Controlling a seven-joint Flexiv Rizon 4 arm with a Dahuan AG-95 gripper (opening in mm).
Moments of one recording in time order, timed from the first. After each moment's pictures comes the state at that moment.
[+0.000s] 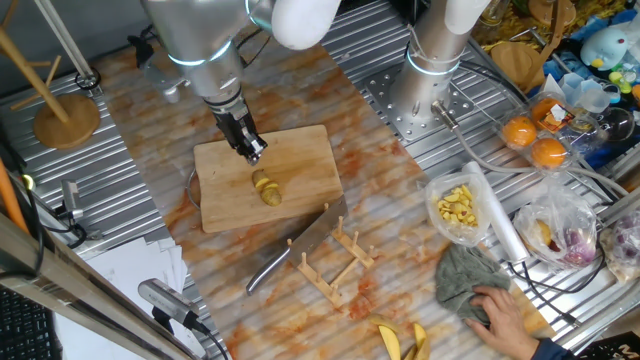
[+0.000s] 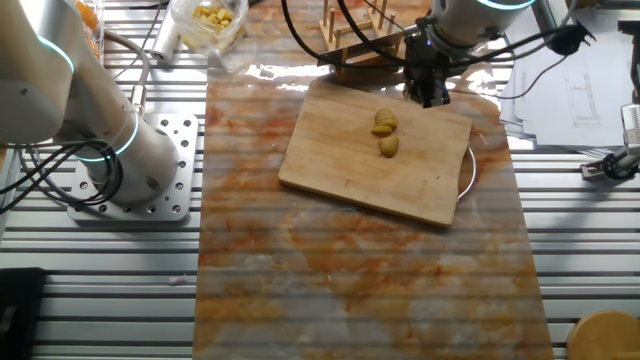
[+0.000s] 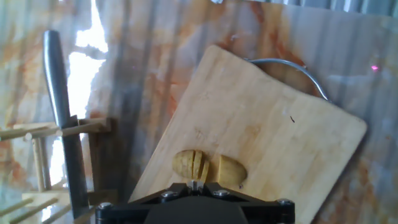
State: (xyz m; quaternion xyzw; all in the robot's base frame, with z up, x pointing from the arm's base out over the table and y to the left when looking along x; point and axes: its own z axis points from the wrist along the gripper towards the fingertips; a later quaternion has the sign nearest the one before) arm 0.508 0.065 0.159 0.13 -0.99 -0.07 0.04
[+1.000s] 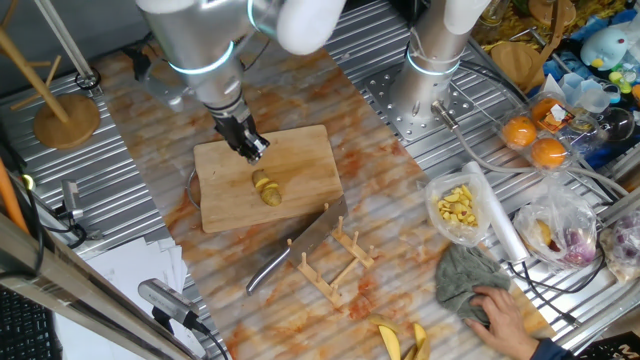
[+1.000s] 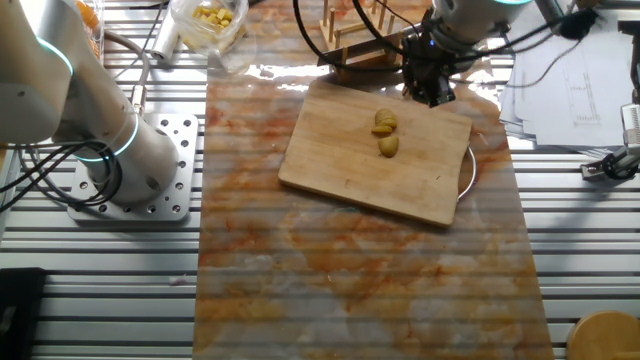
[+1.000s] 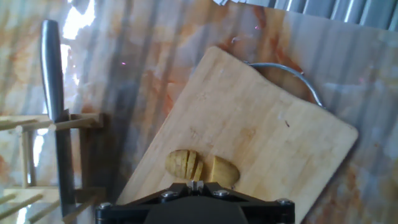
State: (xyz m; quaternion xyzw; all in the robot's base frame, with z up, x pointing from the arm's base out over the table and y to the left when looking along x) arm 0.507 0.064 0.158 0.19 -0.98 -0.08 0.05
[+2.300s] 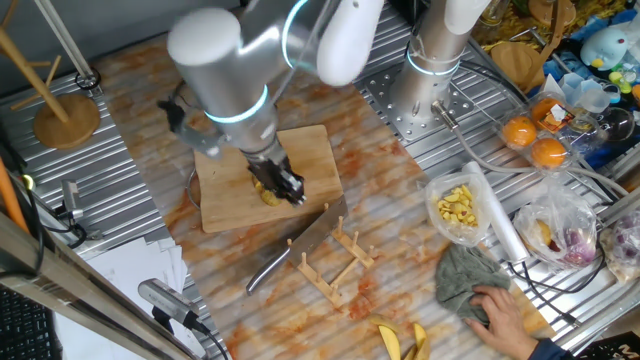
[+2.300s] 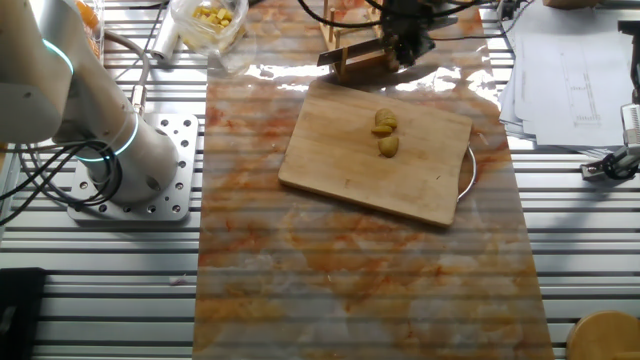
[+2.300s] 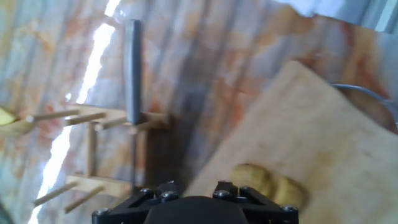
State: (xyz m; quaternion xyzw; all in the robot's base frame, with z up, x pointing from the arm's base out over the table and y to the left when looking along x) arm 0.478 0.182 0.131 0.21 -0.97 -0.11 0.06
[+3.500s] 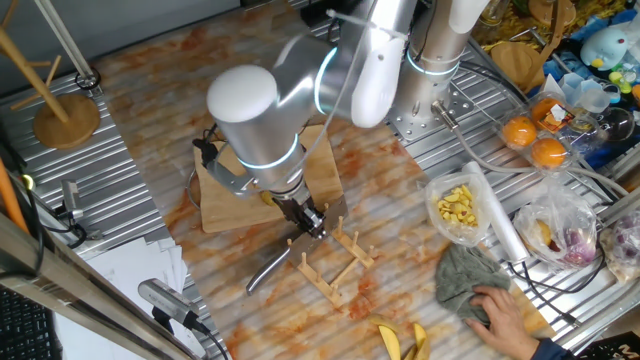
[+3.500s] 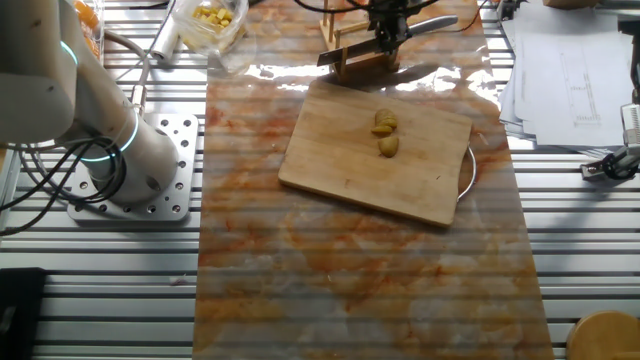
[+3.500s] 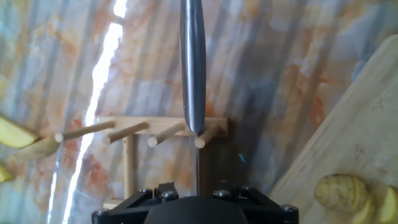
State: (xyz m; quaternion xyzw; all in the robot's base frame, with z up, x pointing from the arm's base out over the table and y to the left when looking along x) arm 0.461 0.232 0.082 0.15 -0.98 -0.10 0.06
